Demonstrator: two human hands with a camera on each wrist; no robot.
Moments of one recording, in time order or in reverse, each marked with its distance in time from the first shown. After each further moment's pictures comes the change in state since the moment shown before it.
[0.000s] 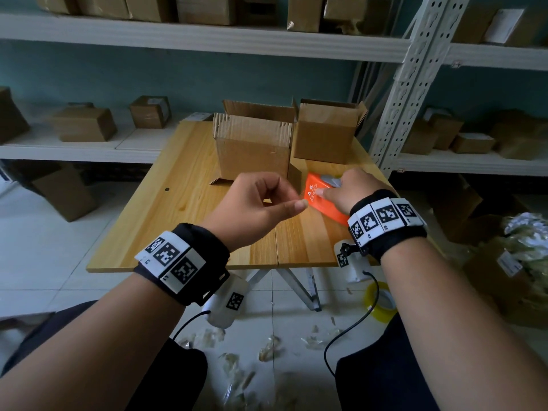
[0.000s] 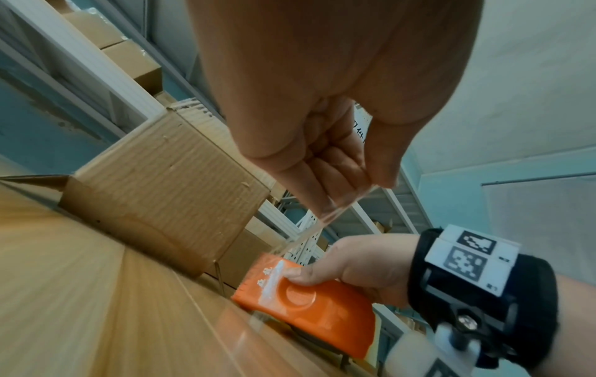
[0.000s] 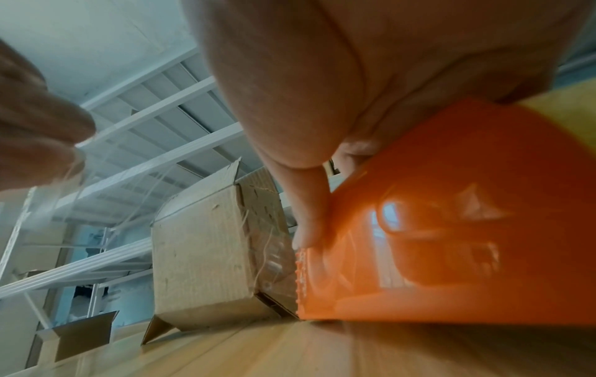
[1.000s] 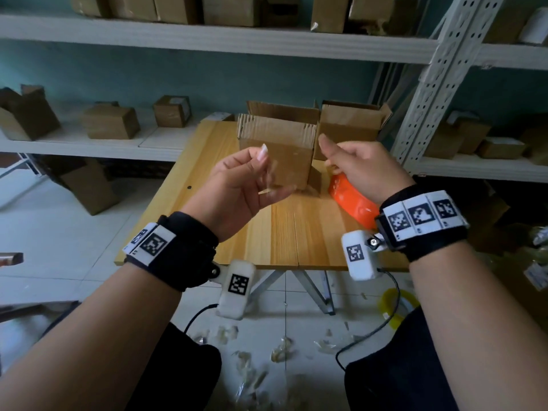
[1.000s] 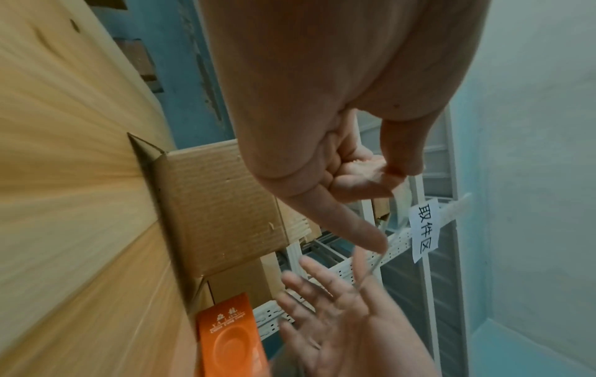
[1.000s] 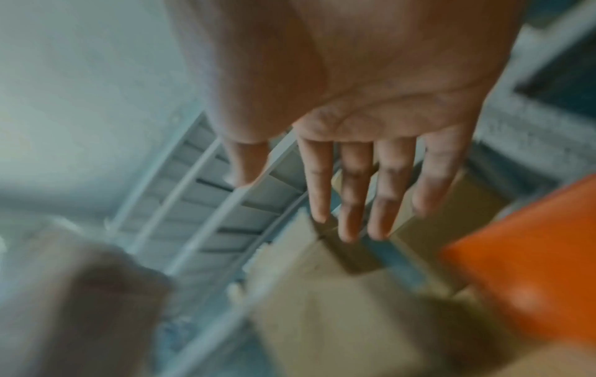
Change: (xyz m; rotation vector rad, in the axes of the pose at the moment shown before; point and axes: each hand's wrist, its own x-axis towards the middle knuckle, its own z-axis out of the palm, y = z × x) left_hand -0.006 -0.001 -0.046 -0.880 0.043 -0.094; right_hand -0.042 -0.035 -0.035 0.658 -0.013 -0.349
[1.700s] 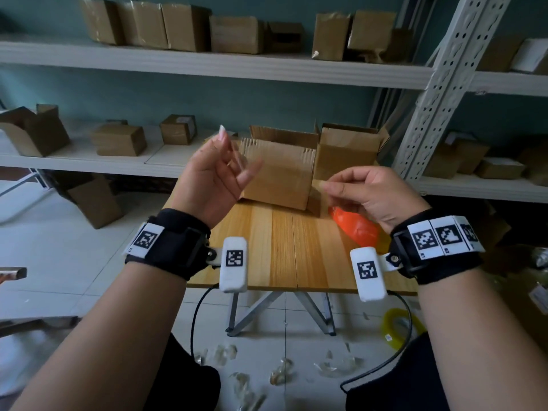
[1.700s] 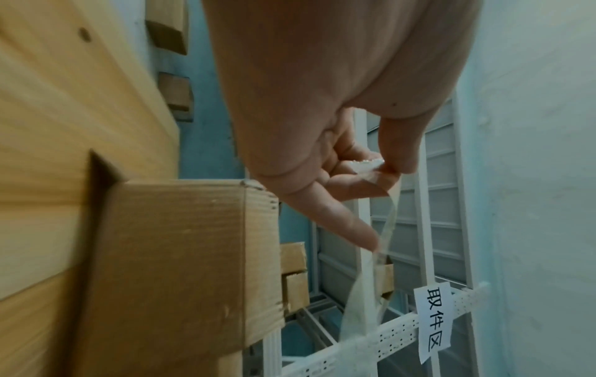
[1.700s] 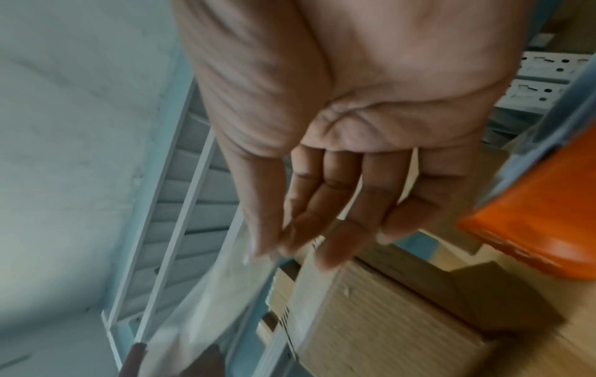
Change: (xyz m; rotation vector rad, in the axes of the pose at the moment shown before) left_hand 0.026 0.033 -0.028 -0.226 0.155 0.146; right_hand 0.001 0.012 -0.018 0.476 -0.188 0.016
